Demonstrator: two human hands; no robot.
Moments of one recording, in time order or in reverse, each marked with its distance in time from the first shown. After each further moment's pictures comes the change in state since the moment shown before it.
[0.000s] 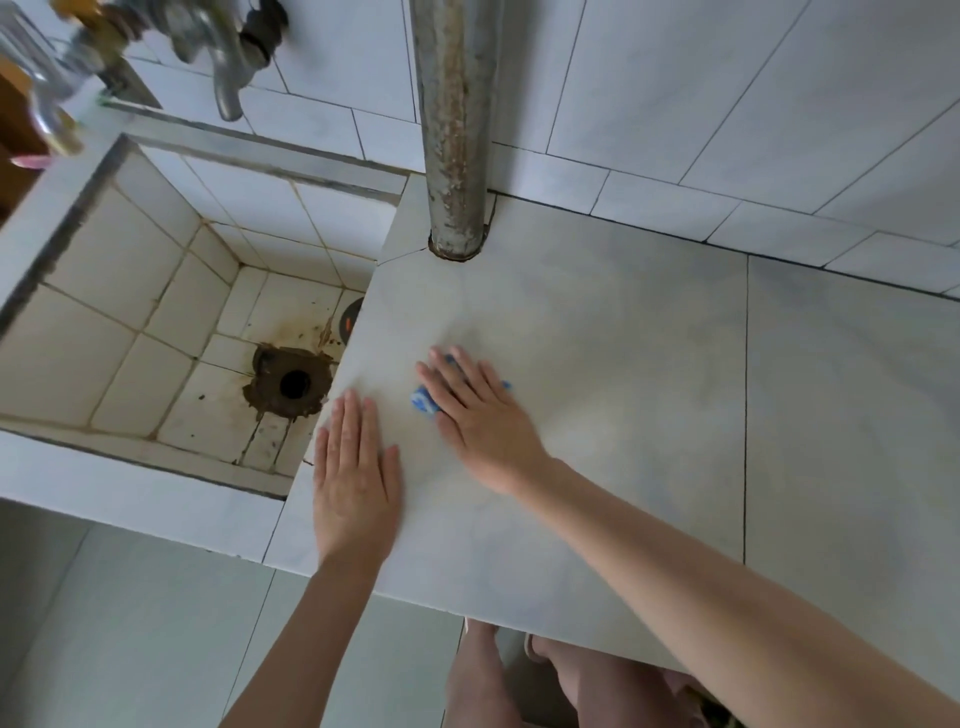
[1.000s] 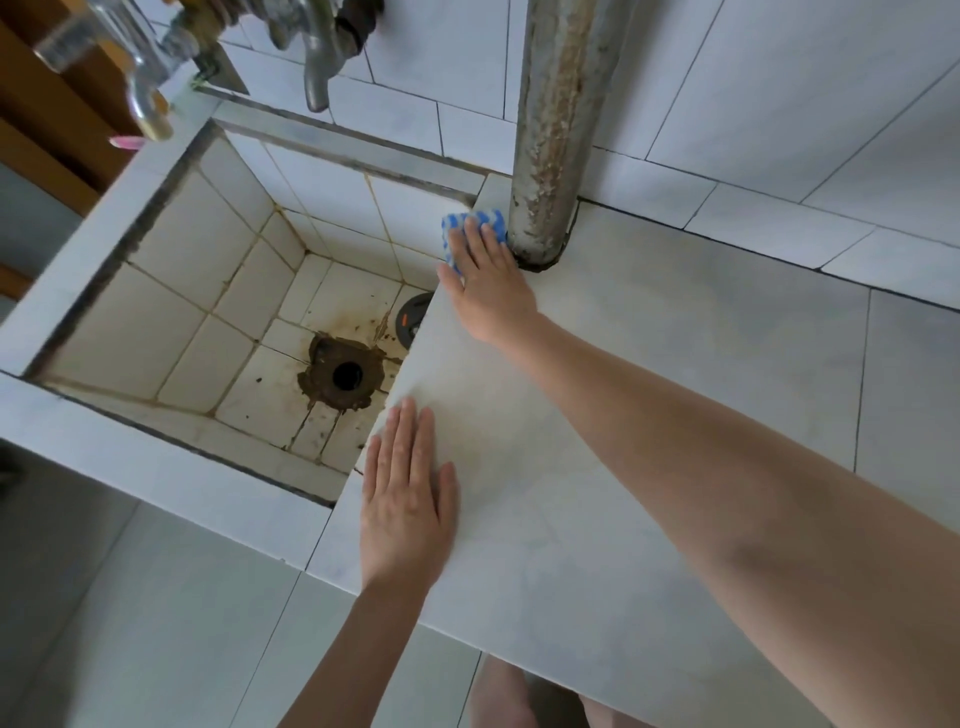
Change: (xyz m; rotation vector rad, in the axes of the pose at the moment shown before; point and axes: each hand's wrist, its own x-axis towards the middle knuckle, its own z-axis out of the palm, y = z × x) left_hand -0.001 0.004 -0.005 -0.070 -0.010 -0.038; right_hand 0.178 0.012 -0.016 0.080 -0.105 0.152
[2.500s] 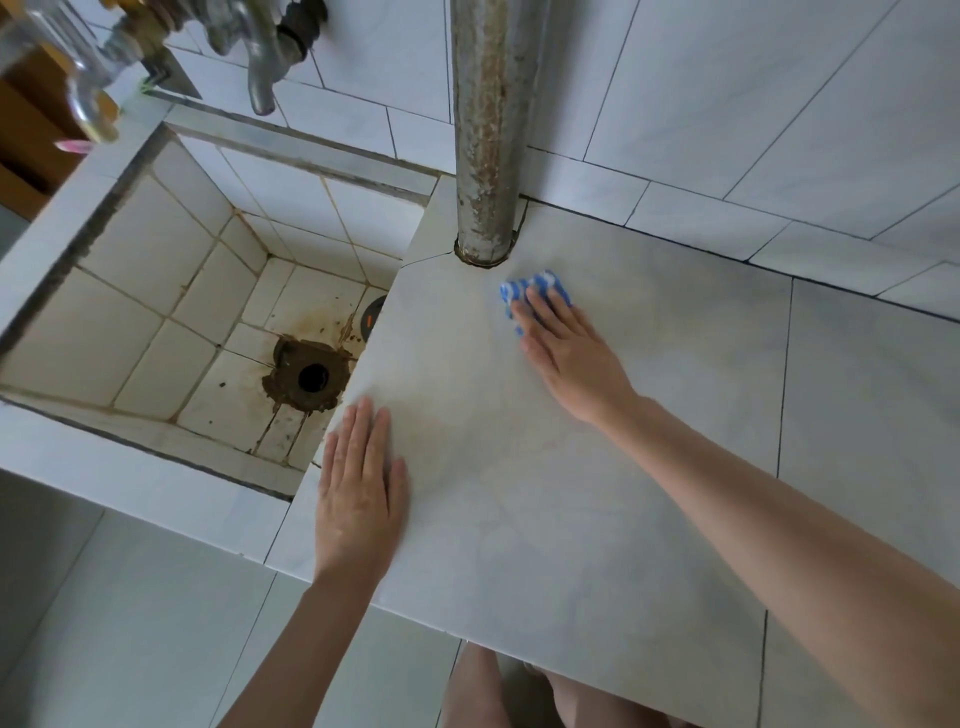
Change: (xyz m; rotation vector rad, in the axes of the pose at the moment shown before) left_hand -0.003 -0.006 -0.002 -0.017 -0.011 0.054; right_hand -0.127 0.104 -0.013 -0.104 0.087 -0.038
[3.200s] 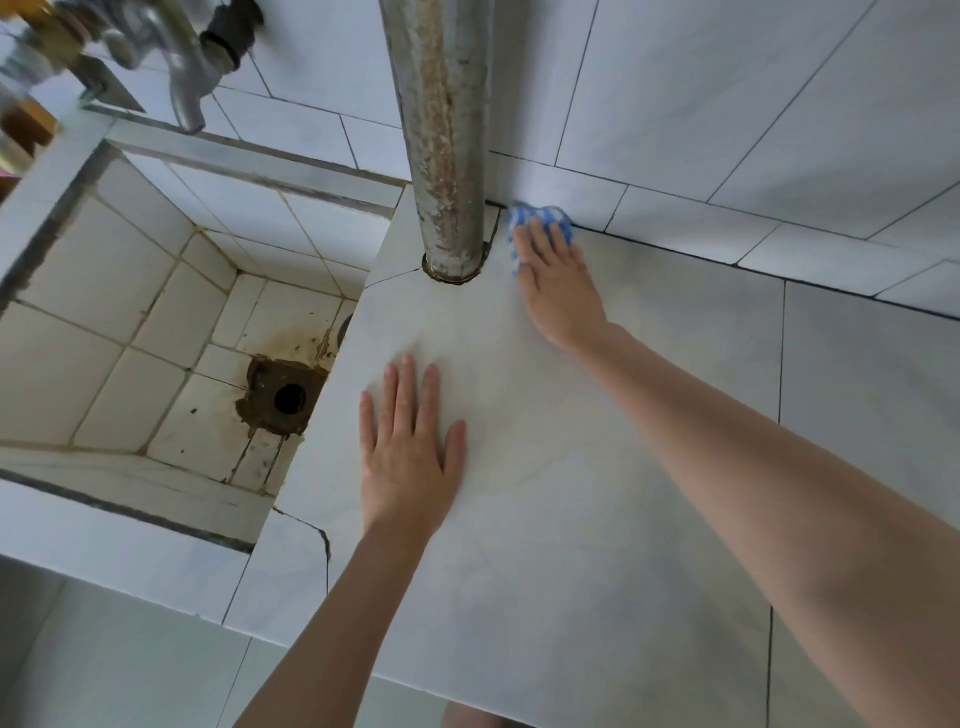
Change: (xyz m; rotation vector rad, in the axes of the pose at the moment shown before) left_hand 0.069 0.066 0.022 0.141 -0.048 0.035; right_hand 0.087 0.031 -0.021 0.033 0.018 0.192
